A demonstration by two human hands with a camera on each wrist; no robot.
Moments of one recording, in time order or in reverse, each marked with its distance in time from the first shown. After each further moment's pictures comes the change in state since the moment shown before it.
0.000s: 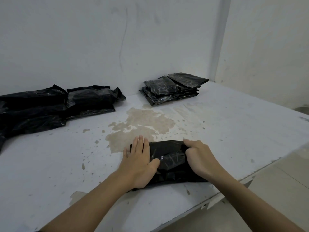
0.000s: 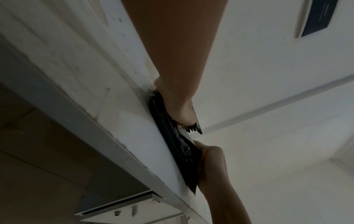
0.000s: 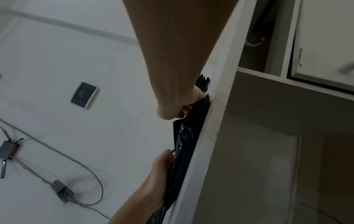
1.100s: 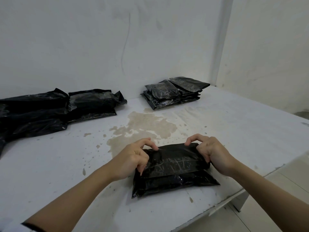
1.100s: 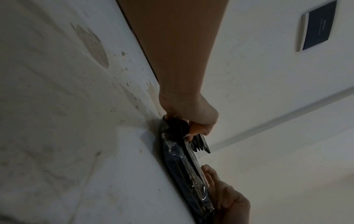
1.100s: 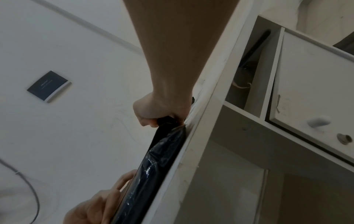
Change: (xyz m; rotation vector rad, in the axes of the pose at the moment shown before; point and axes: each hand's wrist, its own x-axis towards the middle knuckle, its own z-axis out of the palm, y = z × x) left_hand 0.012 -0.036 -0.028 -0.724 0.005 0.355; right_hand 0.027 0.029 -0.026 0.554 -0.078 -0.173
